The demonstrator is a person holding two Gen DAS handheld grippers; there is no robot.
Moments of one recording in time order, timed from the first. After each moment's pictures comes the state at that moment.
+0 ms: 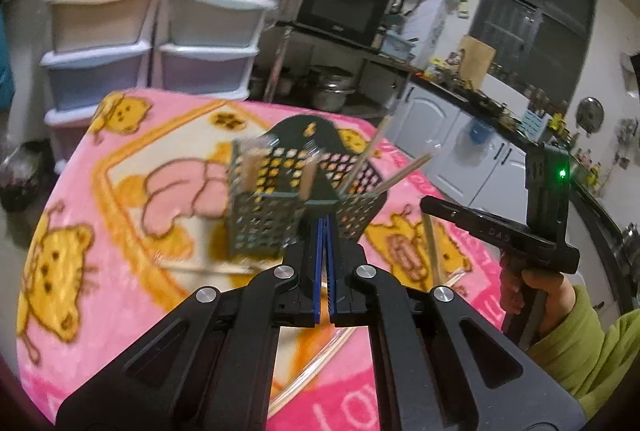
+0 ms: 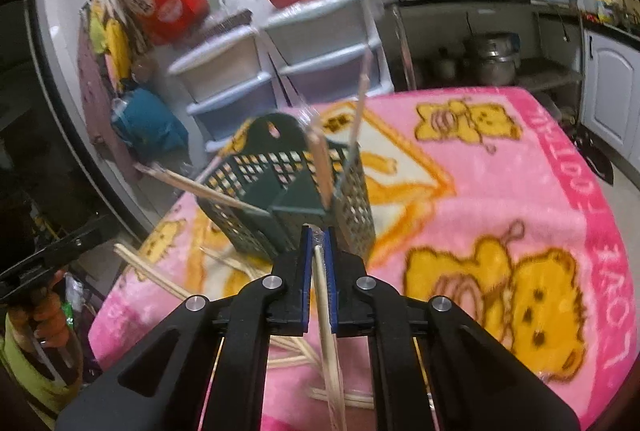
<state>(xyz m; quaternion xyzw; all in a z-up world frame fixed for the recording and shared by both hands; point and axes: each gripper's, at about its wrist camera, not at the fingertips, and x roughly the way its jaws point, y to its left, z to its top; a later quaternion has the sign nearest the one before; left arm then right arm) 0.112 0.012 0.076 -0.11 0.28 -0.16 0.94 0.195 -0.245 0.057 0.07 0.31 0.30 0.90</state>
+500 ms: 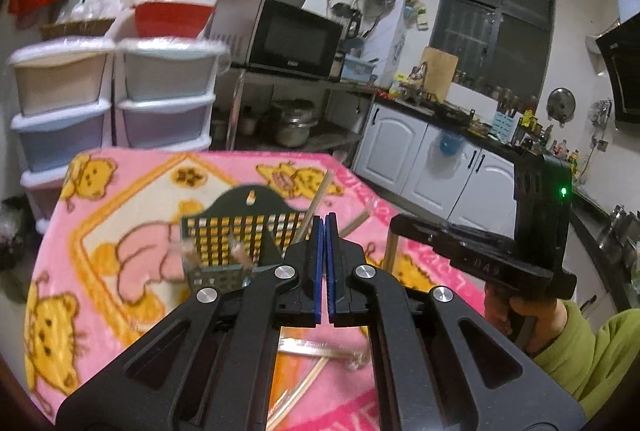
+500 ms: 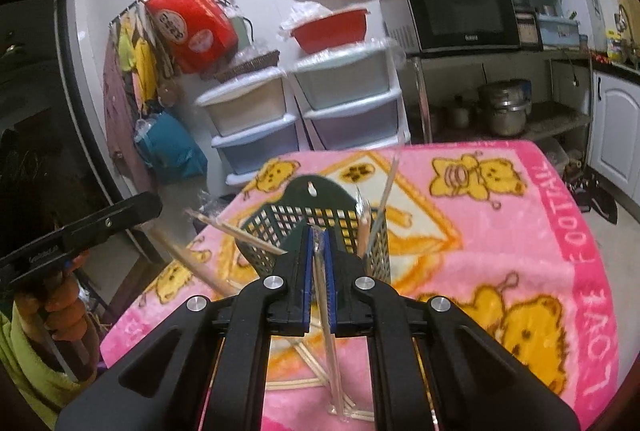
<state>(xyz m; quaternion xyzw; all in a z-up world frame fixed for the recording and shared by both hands) 0.121 -0.019 0.129 -0.07 0.22 -0.21 0.95 0.174 -0.247 0.104 0.06 0.24 0.32 0.91</state>
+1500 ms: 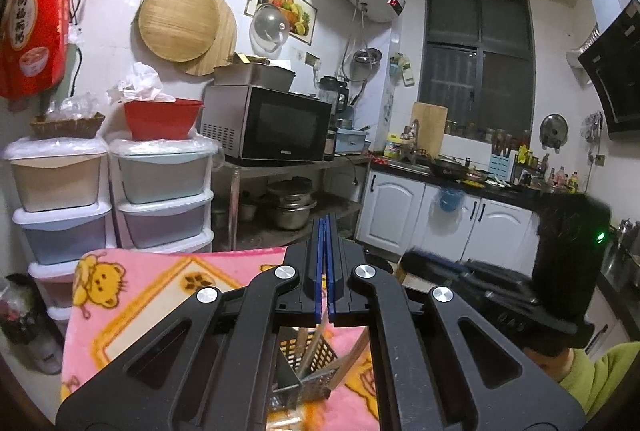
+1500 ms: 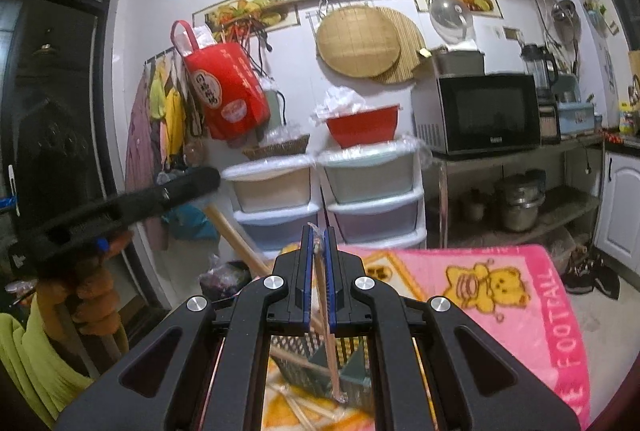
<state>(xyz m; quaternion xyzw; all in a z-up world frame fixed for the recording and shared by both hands) 0.145 -0.014 0.230 -0.05 0.10 -0.20 0.97 0.173 -0.228 0.204 0.05 0.10 0.34 0.93</state>
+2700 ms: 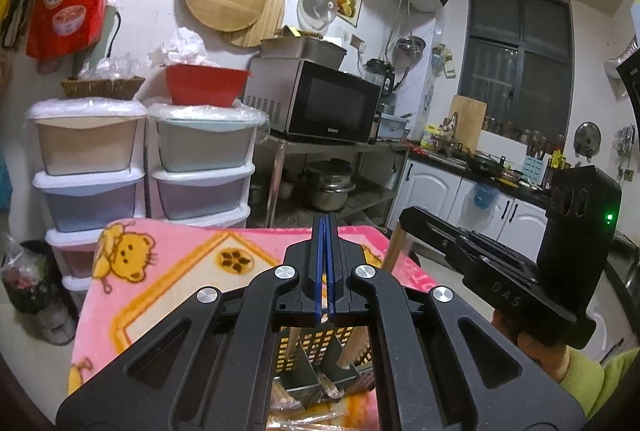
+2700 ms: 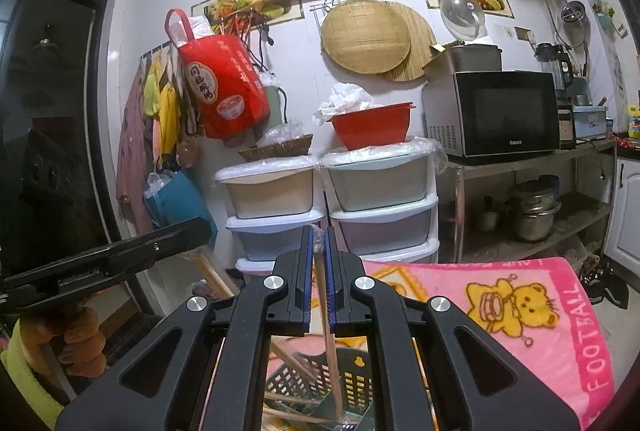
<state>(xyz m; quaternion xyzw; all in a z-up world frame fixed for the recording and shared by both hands) 0.182 0.035 0.192 -0.08 0.14 -0.15 0.98 0.234 -0.163 0.185 0.05 0.09 0.34 0.93</state>
